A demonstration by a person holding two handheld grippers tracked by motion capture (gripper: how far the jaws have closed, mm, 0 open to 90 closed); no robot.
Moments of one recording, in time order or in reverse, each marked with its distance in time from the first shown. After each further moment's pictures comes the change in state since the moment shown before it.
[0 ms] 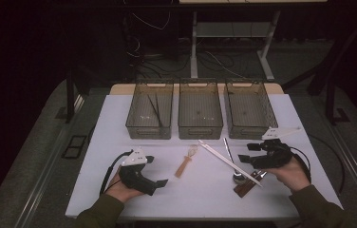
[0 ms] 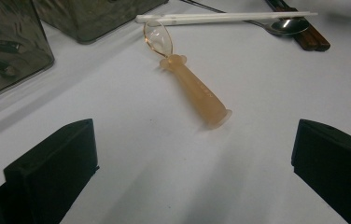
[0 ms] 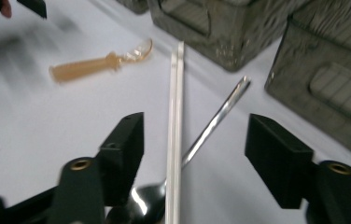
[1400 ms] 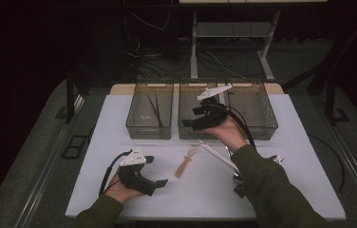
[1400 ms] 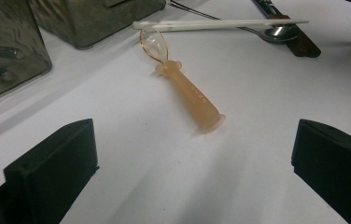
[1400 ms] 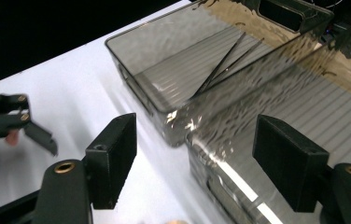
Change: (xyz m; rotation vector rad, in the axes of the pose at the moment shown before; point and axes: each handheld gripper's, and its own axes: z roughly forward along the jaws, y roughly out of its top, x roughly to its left) left arm -0.001 0.001 -0.003 -0.022 -0.015 -0.008; right arm 0.048 0.155 0.106 -0.044 0.063 -0.101
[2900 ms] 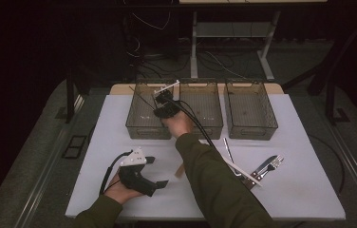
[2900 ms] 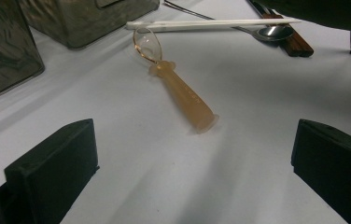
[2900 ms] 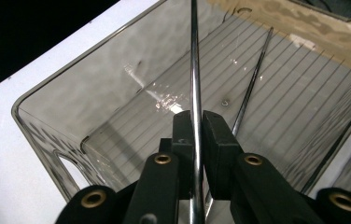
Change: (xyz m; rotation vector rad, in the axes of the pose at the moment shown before) left arm -0.001 0.001 0.001 0.002 -0.018 0.006; right arm 0.017 0.051 0.146 0.111 -0.133 0.142
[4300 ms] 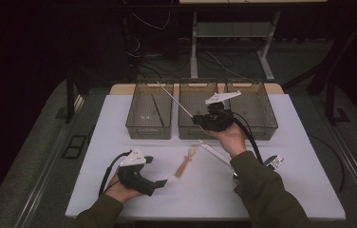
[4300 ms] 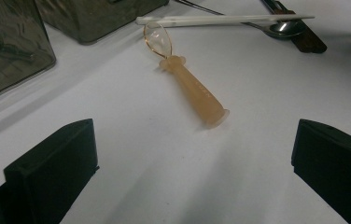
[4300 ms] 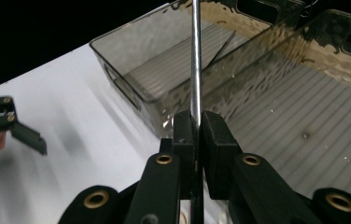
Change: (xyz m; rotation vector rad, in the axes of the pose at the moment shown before) left arm 0.001 -0.002 -0.001 0.005 0.036 -0.014; right arm -0.049 -0.081 -0.139 -0.152 0.089 -0.072
